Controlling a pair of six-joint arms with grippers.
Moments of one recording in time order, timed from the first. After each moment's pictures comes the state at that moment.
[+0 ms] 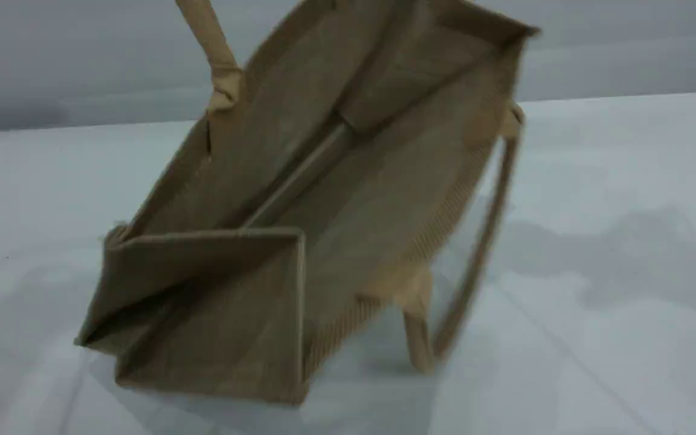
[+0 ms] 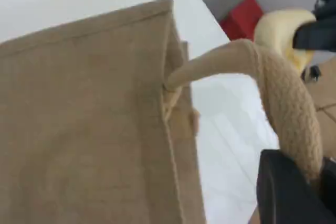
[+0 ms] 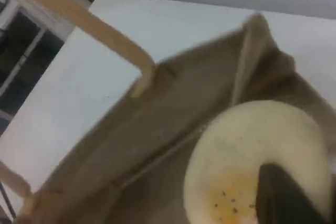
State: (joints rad) left arm -0.11 1.71 -1.68 -0.96 1.22 0.60; right arm -0.12 1.60 -1.18 1.17 0.97 -1.00
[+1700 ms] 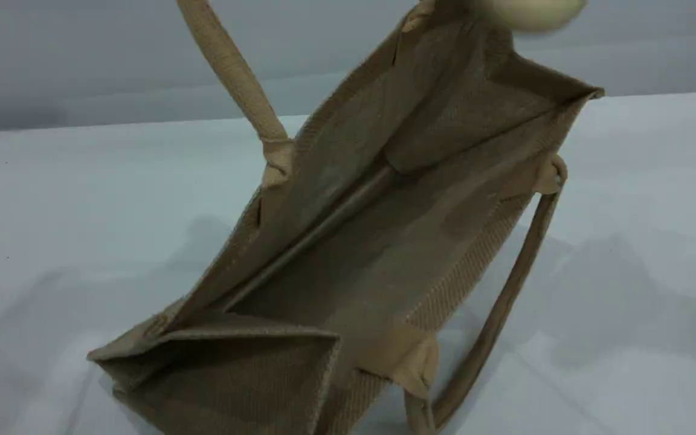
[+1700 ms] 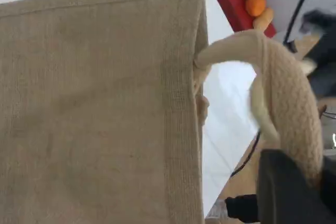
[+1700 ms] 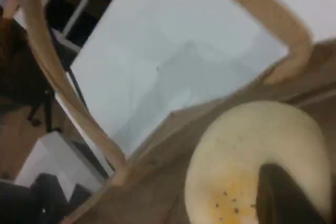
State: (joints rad) left arm -0.15 1.71 -1.54 -0.97 1.22 0.60; right arm 0.01 1.60 -1.04 1.18 1.05 -1.02
